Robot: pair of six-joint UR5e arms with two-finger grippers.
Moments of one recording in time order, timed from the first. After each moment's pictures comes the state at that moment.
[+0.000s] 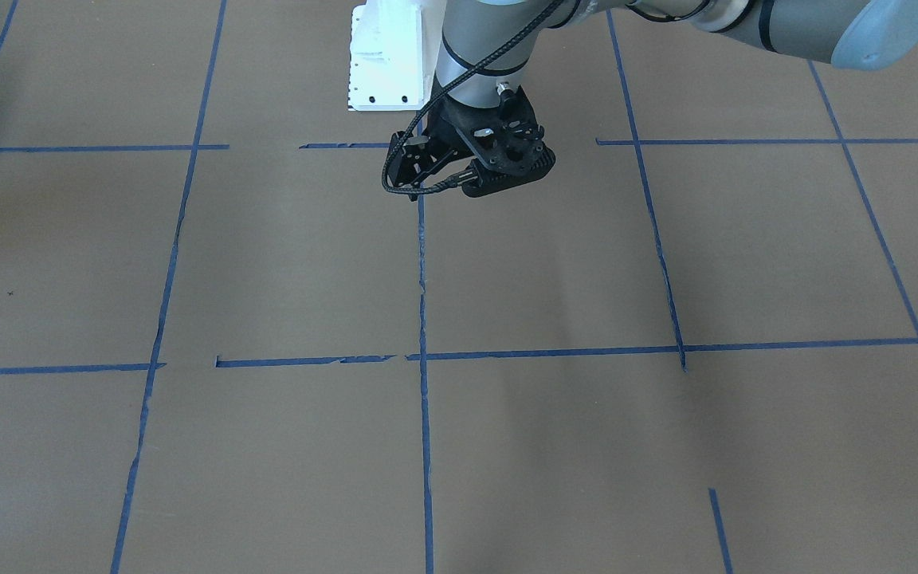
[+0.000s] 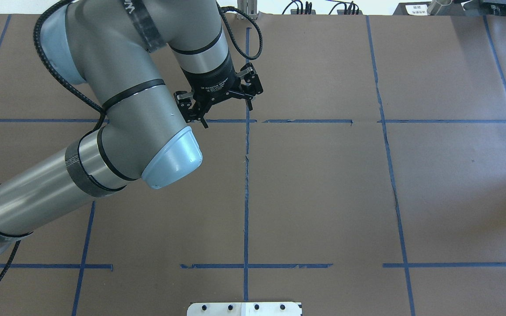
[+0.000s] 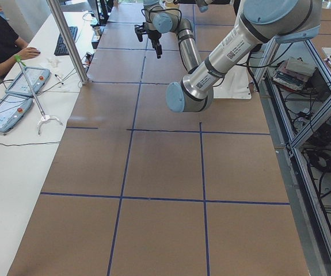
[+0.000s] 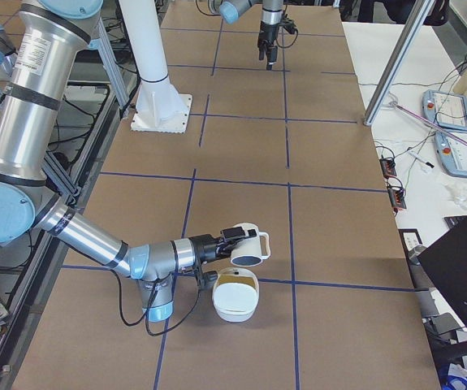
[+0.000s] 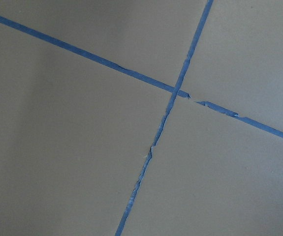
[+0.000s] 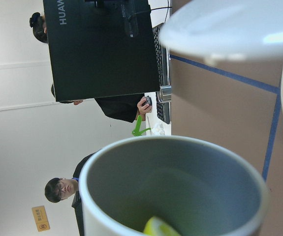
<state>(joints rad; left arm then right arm) -0.72 -2.53 -1.71 -1.26 -2.15 -1.46 1.09 -1.89 1.16 0.82 1.50 2.44</state>
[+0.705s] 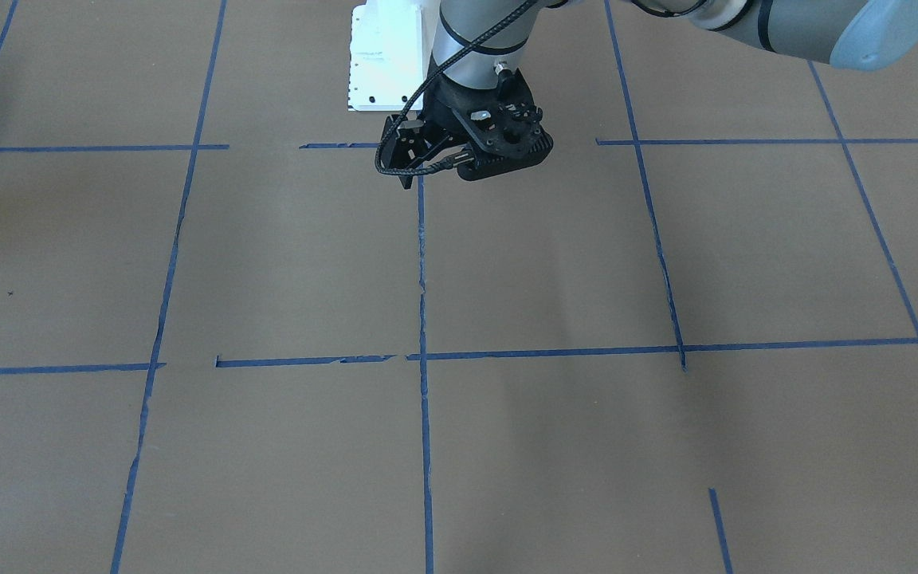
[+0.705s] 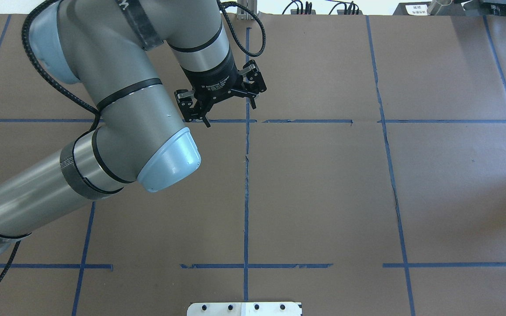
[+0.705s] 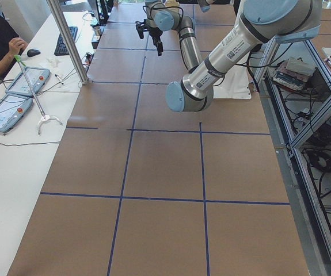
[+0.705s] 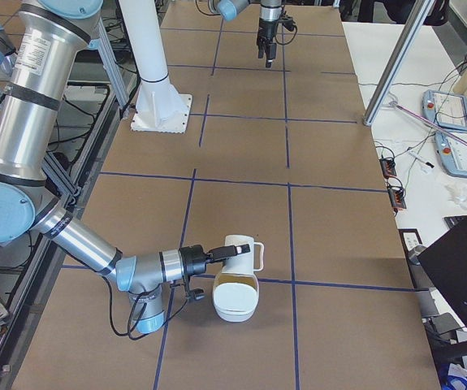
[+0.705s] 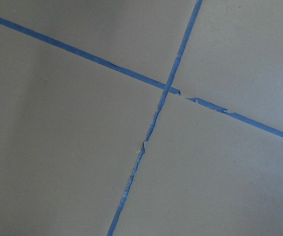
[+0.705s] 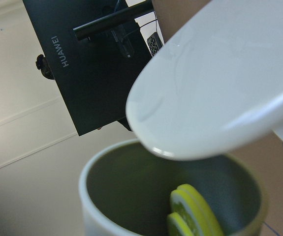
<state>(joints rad) -0.72 -2.53 -1.75 -1.26 -2.15 -1.47 1.09 -1.89 1.09 0.92 1.41 2.72</state>
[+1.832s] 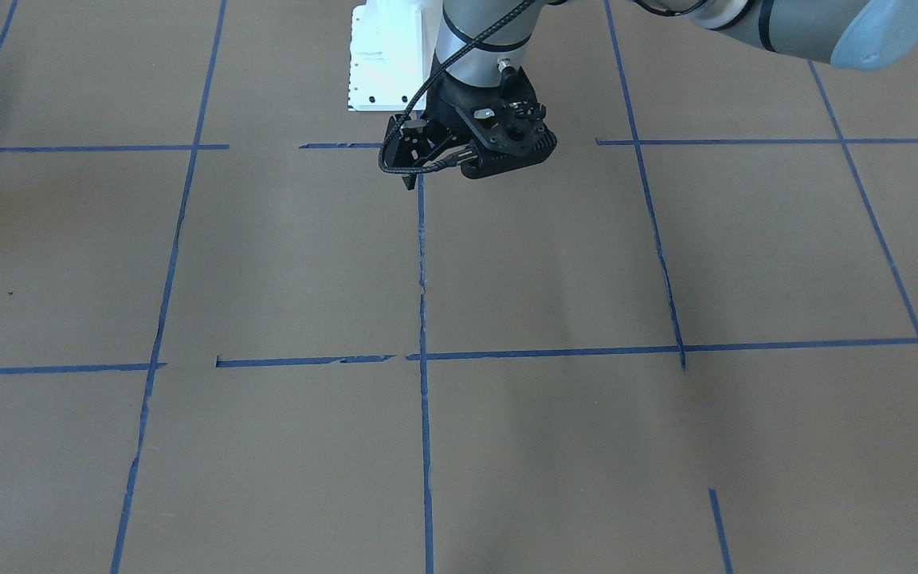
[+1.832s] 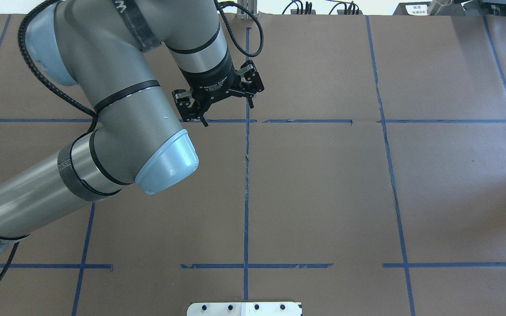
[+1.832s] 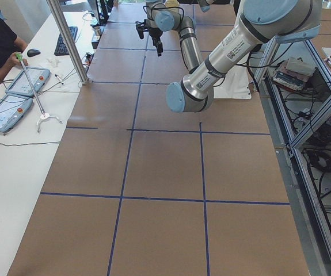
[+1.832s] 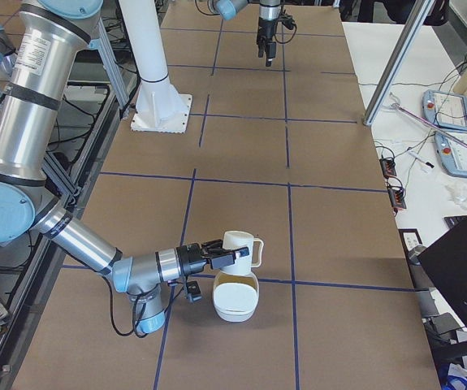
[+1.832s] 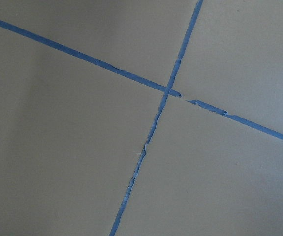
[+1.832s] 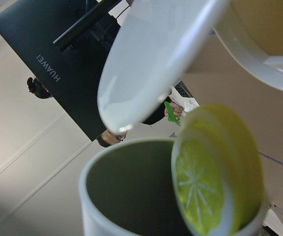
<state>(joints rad) -0.72 -2.52 -1.75 -1.26 -2.13 -1.47 1.09 -1.90 1.09 1.00 1.39 3.01</state>
